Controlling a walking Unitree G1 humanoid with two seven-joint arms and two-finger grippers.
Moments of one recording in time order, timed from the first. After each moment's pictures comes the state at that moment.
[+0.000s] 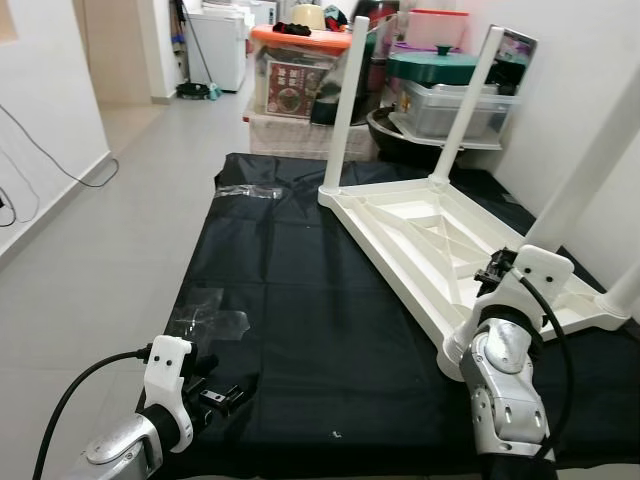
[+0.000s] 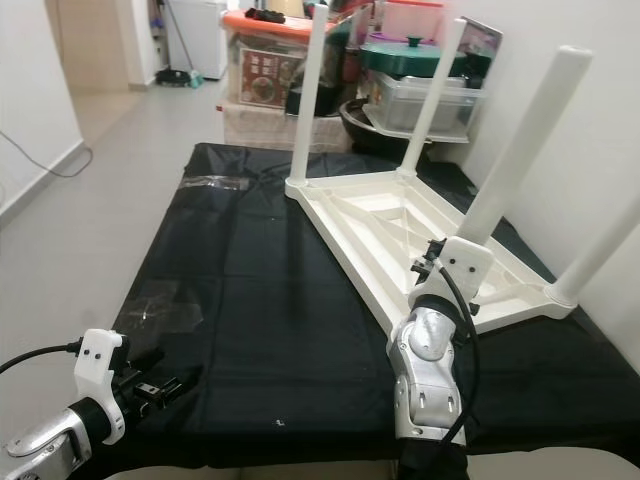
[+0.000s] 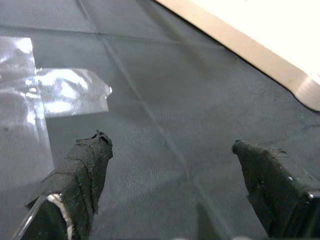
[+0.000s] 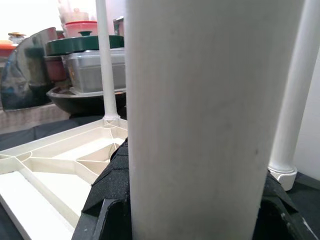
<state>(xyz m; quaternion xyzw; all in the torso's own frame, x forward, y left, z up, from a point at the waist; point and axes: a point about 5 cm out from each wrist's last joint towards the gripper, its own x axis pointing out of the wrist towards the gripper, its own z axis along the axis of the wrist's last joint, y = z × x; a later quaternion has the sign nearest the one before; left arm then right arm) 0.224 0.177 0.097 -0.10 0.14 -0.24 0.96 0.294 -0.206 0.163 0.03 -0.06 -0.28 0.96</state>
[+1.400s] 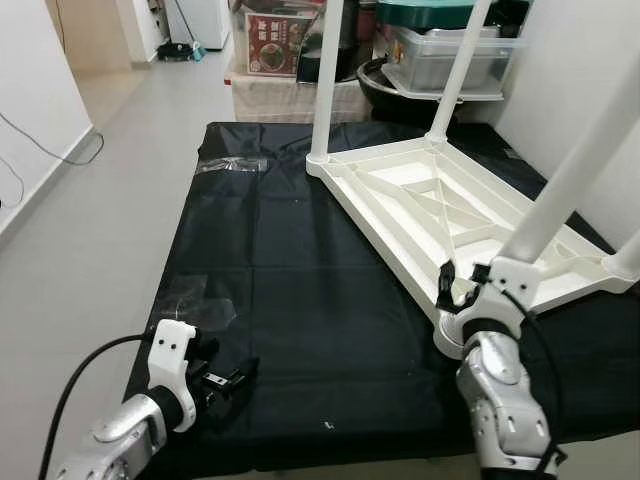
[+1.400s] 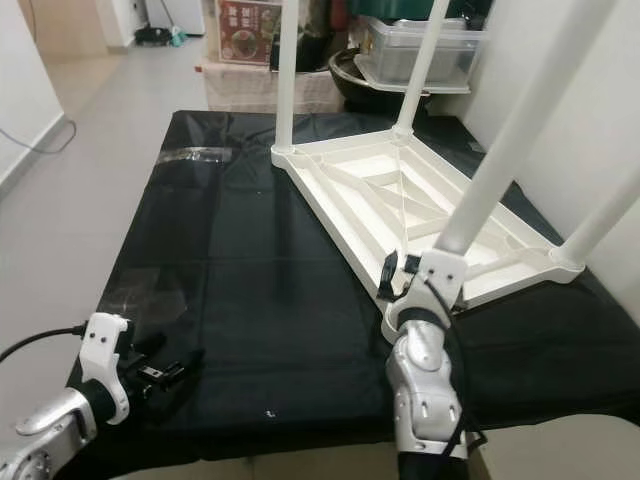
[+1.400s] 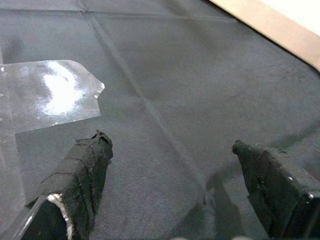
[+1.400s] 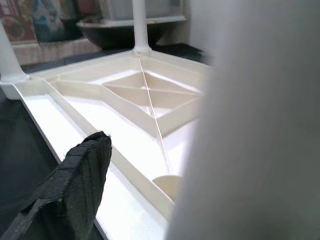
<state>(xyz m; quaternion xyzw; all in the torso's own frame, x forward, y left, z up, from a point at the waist) 0.233 0.178 0.094 -0.08 0.14 -0.25 0.96 0.288 -0.194 0.153 0.04 -0.01 -0.17 0.98</state>
